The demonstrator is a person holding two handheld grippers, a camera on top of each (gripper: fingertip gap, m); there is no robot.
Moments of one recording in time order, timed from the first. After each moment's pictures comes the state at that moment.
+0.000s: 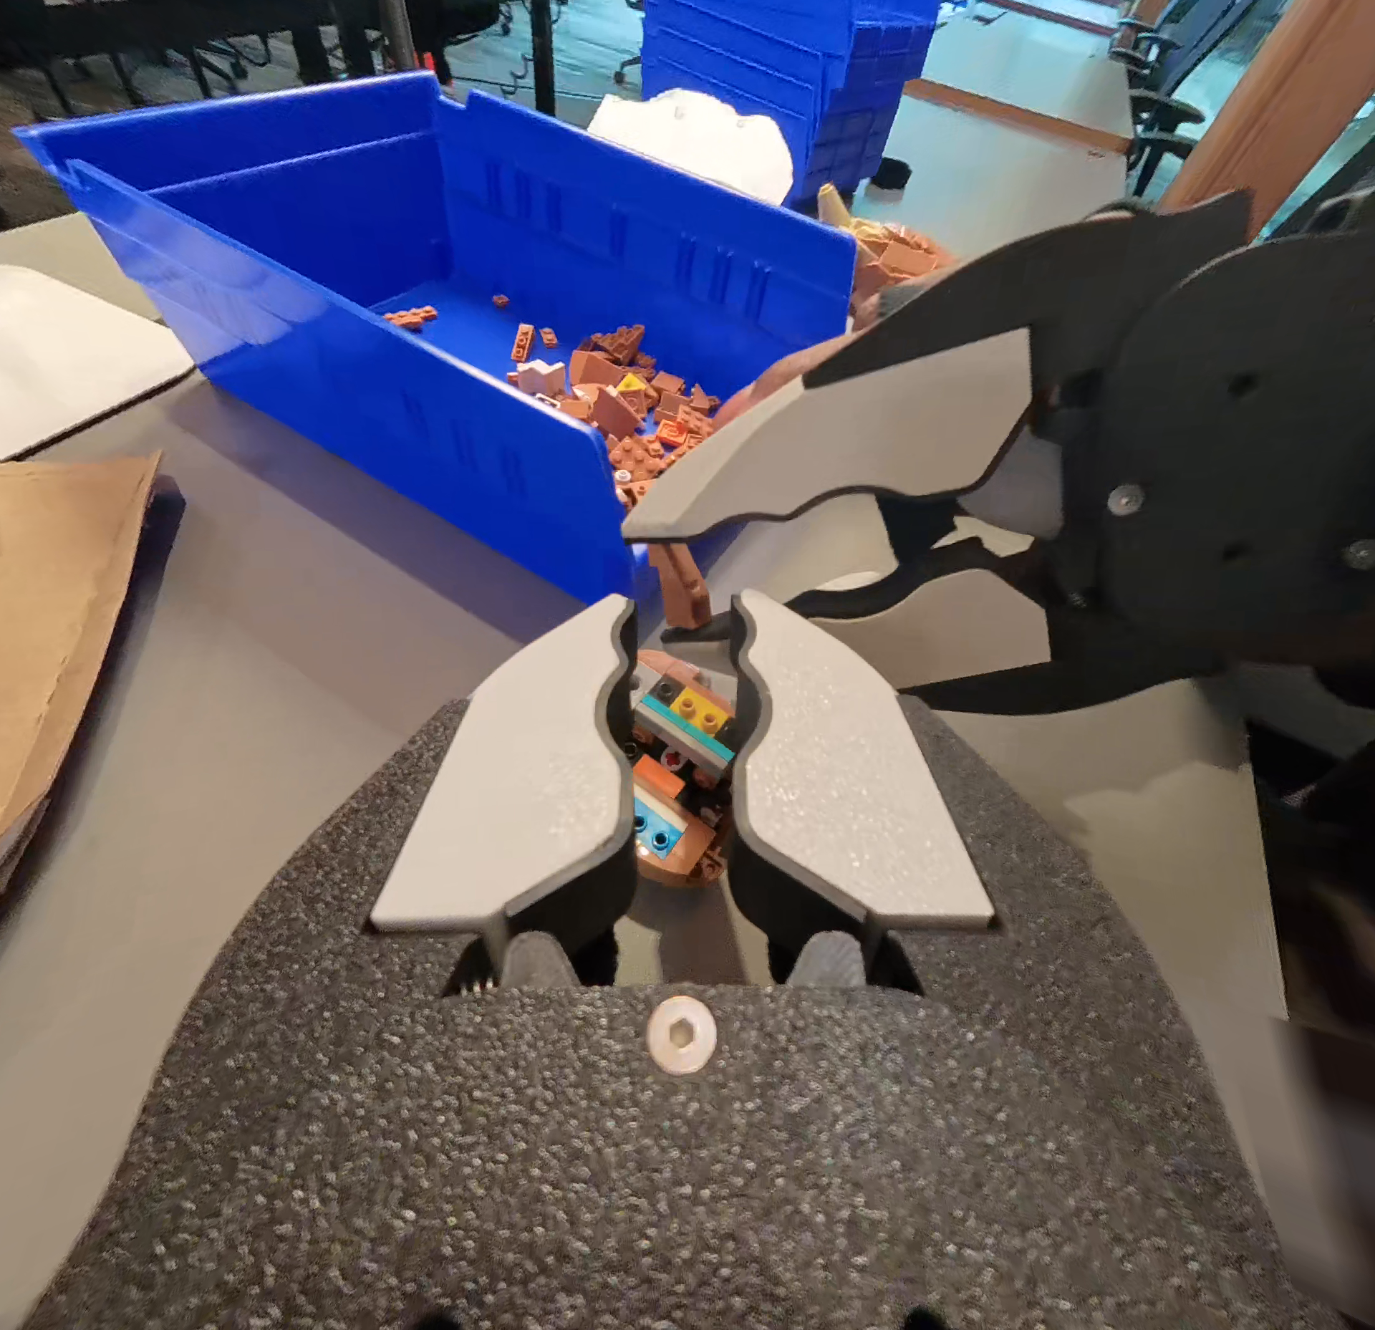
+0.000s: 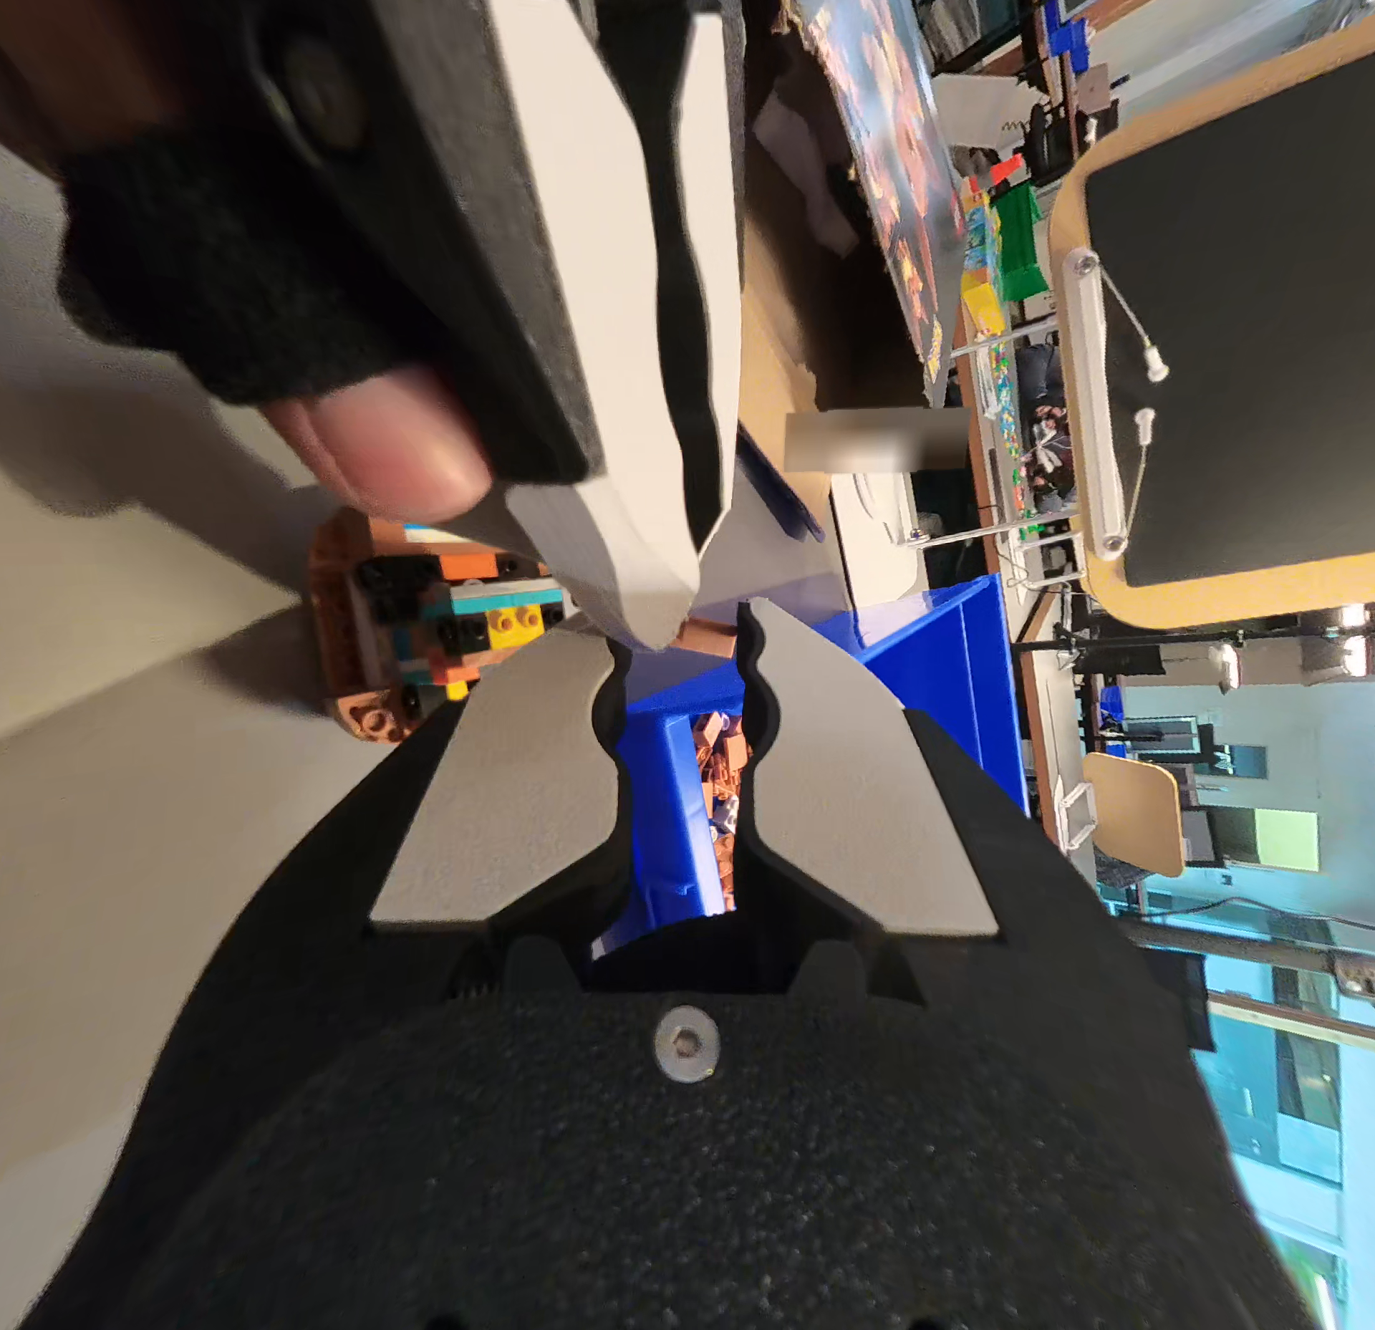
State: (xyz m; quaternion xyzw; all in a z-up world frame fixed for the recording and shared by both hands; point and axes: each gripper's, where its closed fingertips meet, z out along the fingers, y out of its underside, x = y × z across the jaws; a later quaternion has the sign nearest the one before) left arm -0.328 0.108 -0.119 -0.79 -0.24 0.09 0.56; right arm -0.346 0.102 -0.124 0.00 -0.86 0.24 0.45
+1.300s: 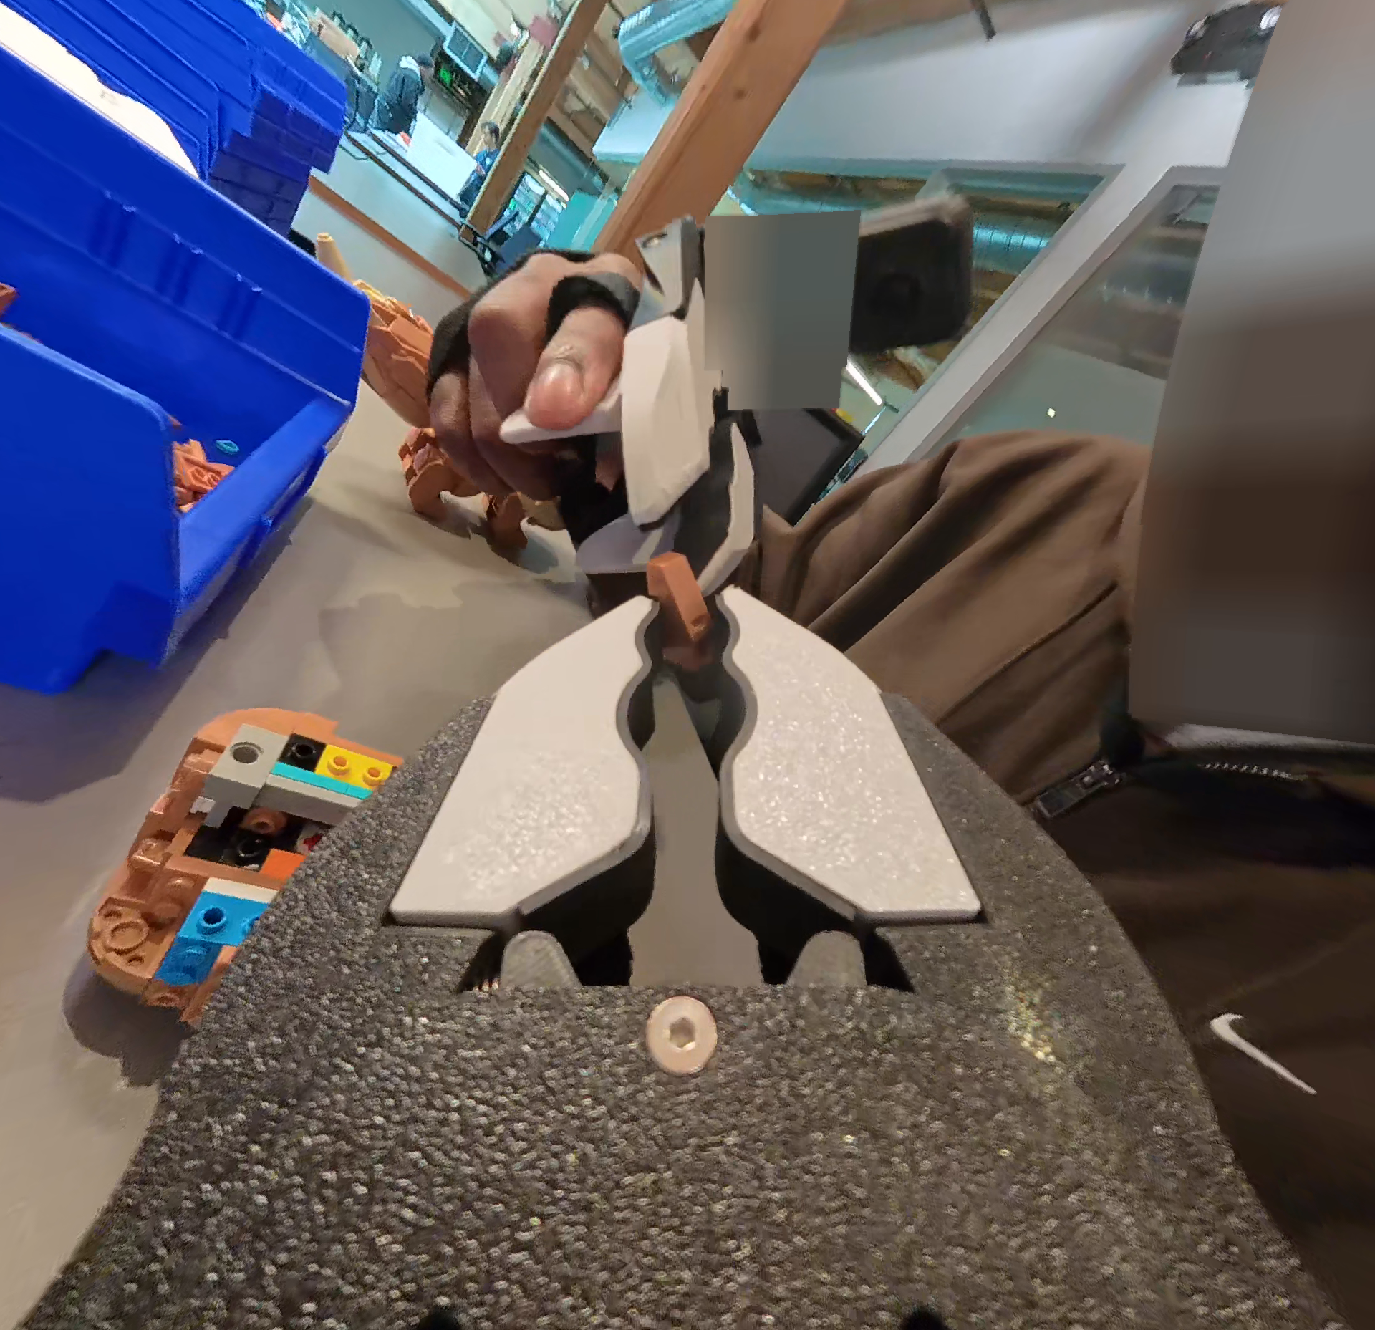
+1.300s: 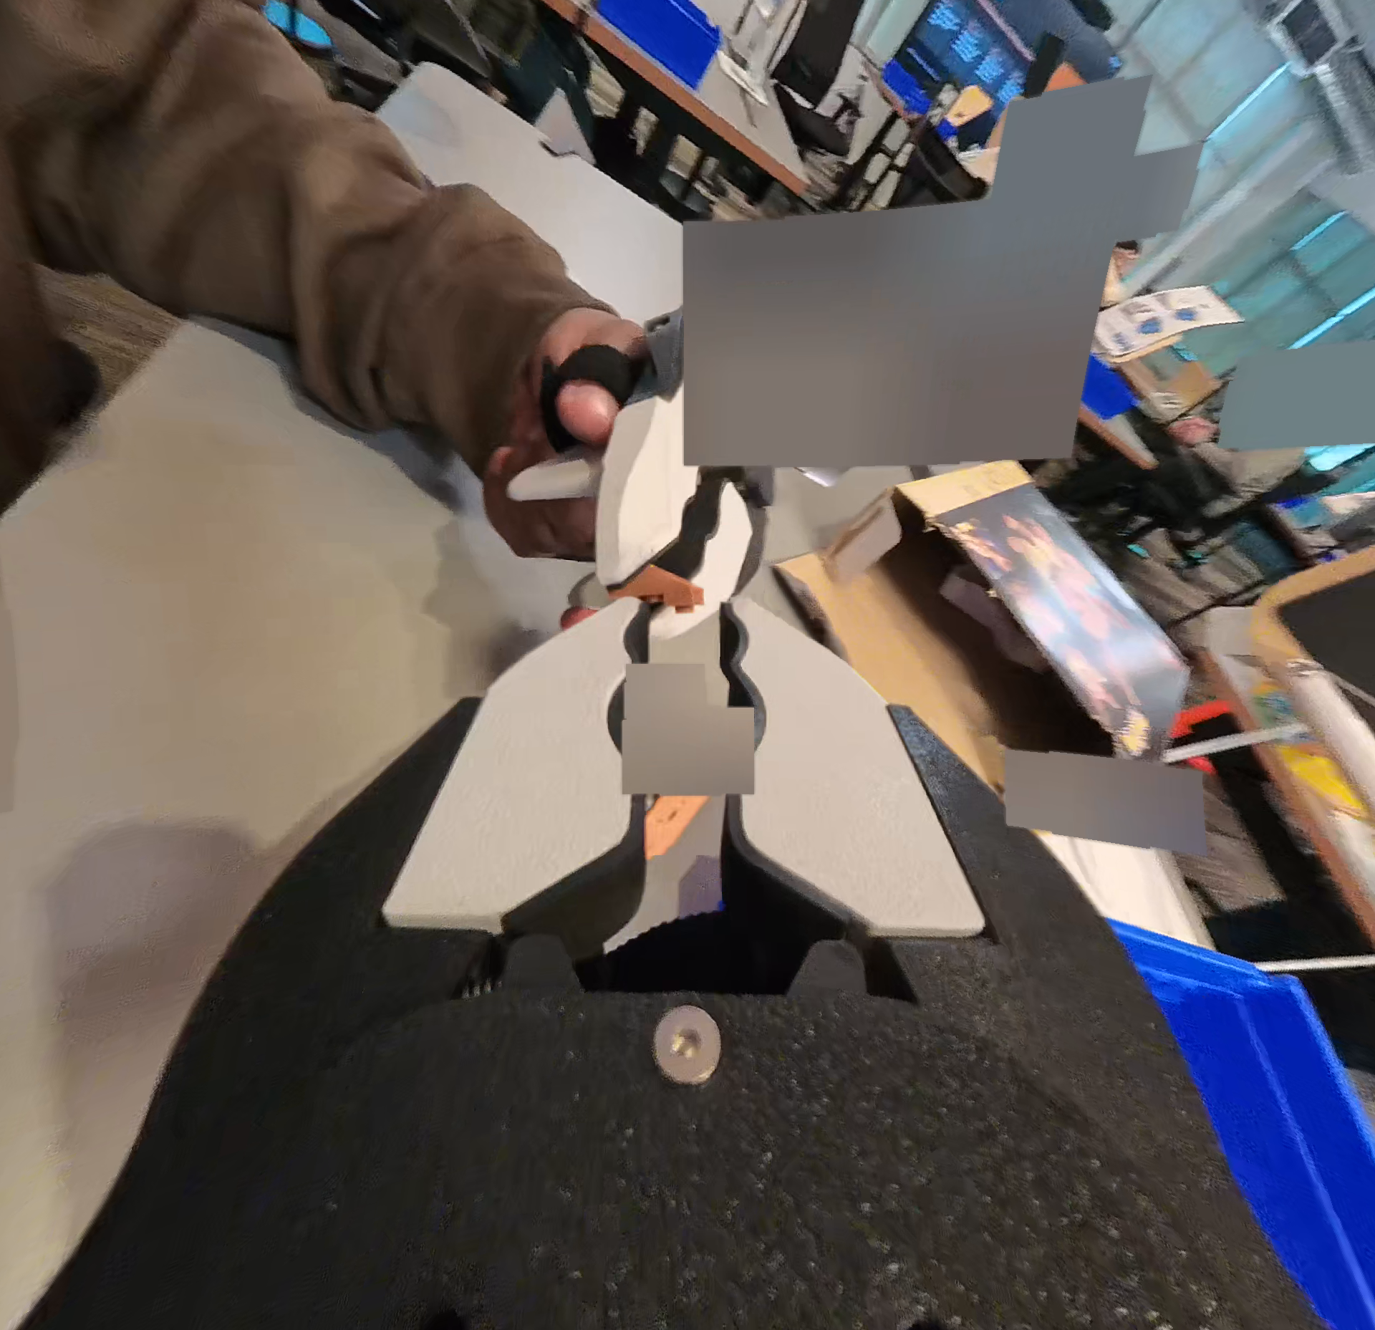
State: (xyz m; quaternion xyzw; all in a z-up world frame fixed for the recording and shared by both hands) left arm -0.265 0.111 -0.078 -0.66 -0.14 -0.33 0.66; right arm -0.283 0.097 -0.072 0.16 -0.79 0.55 0.21
